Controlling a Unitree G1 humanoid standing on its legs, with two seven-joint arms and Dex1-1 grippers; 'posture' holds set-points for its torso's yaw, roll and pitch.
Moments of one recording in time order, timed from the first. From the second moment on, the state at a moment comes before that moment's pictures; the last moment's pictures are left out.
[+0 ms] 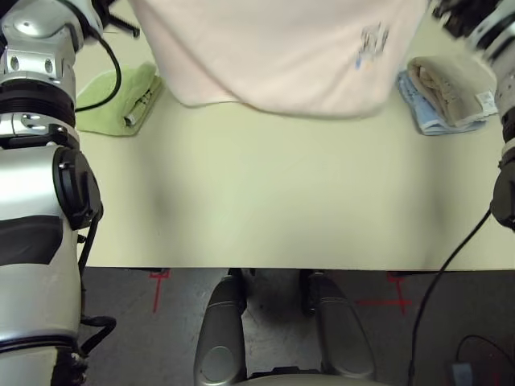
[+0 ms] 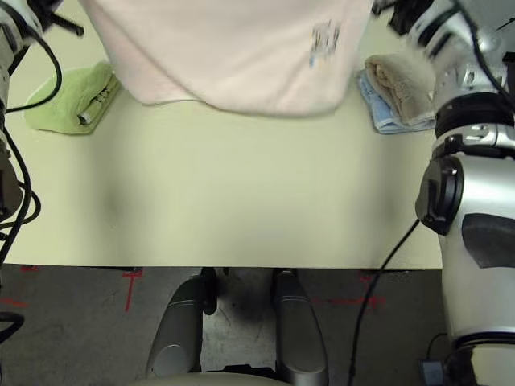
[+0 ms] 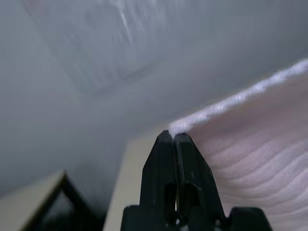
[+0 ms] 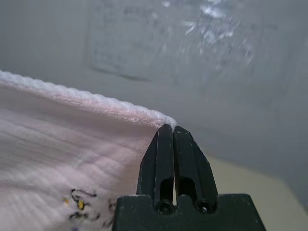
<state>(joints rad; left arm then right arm) -1.63 0.70 0.12 1.26 0.06 -0.38 -0.39 -1.48 -0.65 -0.27 1.18 0.22 -0.37 0.61</state>
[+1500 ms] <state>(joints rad) -1.25 1.27 -0.80 0.54 -0.39 0.32 -1.61 -1.03 -0.97 0.27 0.82 -0.03 0.02 1.59</state>
